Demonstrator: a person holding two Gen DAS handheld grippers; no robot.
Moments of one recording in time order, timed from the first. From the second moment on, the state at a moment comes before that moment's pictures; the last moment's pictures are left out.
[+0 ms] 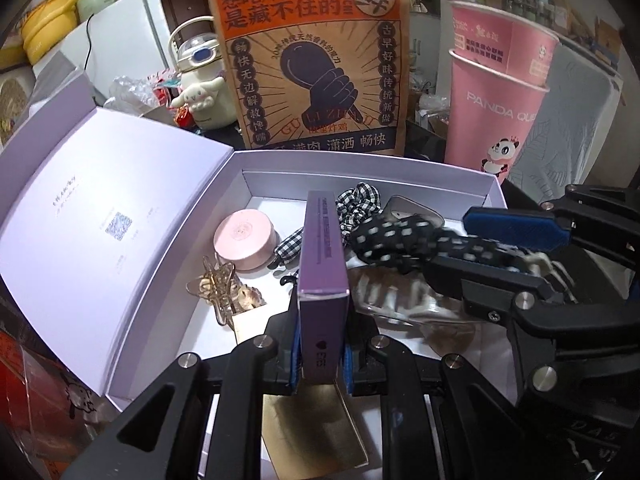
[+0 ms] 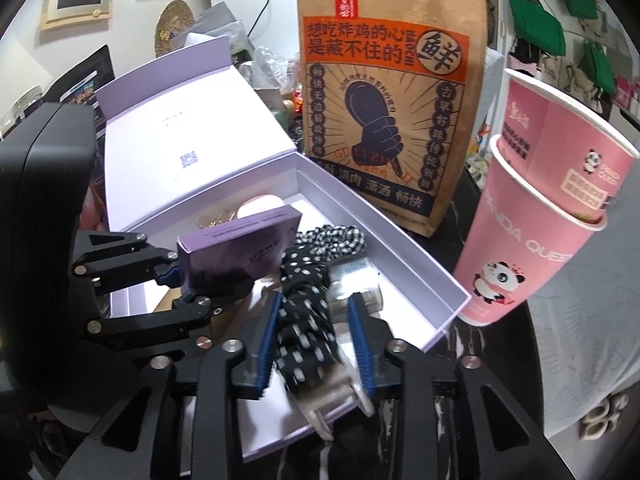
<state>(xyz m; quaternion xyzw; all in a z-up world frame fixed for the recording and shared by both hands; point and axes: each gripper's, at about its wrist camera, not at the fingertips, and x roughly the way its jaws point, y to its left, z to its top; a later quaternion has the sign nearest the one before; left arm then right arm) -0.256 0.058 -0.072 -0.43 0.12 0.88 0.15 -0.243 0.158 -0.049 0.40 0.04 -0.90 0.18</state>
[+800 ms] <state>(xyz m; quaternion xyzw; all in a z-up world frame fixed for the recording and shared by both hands) -0.234 0.022 -0.033 -0.41 0.05 0.90 0.11 -0.207 0.179 -0.007 0.36 0.03 -0.92 0.16</state>
